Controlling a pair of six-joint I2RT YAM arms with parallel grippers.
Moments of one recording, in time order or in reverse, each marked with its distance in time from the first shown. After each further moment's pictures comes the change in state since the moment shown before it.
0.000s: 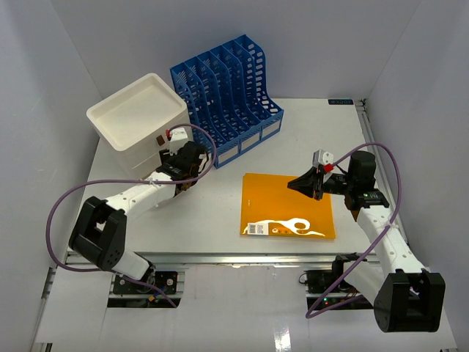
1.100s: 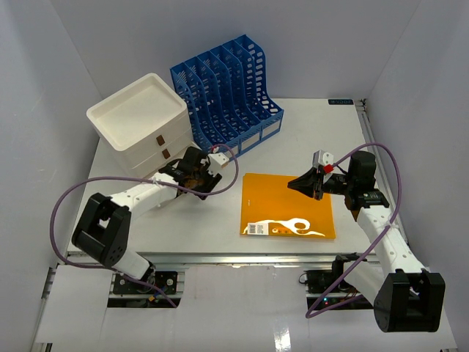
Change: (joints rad) left arm 0.002 0.044 -0.026 -0.068 0.794 0.774; right arm -0.003 0.000 0.000 -0.003 0.000 -0.020
